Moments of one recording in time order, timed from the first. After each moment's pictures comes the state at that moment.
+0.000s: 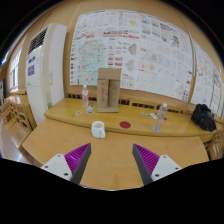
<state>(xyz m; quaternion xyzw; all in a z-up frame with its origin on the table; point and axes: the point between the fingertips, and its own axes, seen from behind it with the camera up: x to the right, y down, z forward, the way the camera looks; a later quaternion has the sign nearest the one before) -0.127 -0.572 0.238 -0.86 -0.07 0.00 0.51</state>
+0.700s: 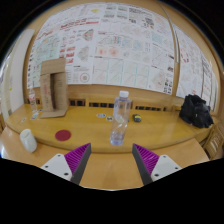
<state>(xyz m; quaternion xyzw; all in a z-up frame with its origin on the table) 0.171 -0.304 0.116 -0.84 0.02 -0.07 0.54</state>
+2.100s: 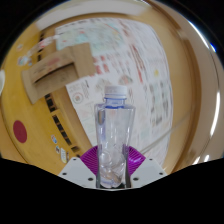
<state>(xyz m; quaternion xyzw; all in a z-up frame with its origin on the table) 0.077 -0.226 0.327 -0.57 -0.24 -0.56 0.55</state>
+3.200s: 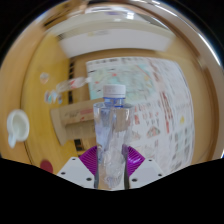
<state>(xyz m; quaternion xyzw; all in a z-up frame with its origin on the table) -0.151 -0.173 0.302 -0.51 -0.45 -0.45 0.58</state>
